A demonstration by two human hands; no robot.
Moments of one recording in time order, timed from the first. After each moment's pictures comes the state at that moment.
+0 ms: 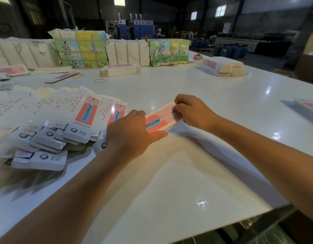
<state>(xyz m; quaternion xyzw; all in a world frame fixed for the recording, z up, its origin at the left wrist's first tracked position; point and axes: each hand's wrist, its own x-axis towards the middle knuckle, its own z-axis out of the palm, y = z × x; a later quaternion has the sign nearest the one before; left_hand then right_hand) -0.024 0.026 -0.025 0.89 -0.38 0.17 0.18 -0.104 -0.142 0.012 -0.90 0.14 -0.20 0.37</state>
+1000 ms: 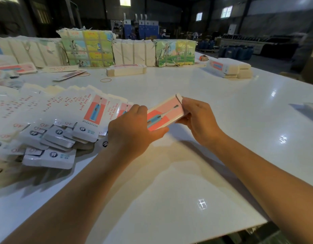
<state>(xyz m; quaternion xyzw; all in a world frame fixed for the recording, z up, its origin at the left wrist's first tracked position) -0.022 0.039 -0.021 0.87 -0.38 0.22 0.23 -0.097 -0.120 -0.015 -0.69 0.09 -0.31 0.65</state>
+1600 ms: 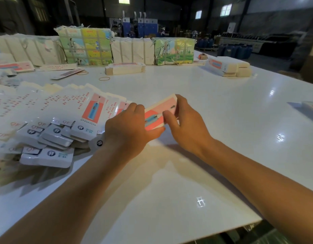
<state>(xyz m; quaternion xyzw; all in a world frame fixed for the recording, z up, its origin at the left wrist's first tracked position) -0.026 0.040 -0.024 0.83 -0.40 0.29 0.24 -0.107 -0.100 -0.026 -0.89 0.09 -0.34 0.30</state>
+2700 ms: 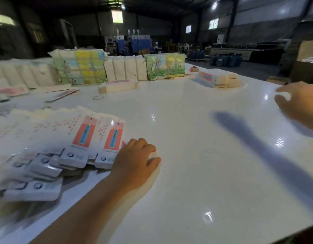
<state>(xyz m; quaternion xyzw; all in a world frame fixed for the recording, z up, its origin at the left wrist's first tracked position) -0.021 0.018 -0.051 0.84 -0.49 0.13 0.19 -0.232 -0.327 0.055 -0.83 0.46 -0.31 -0.07</state>
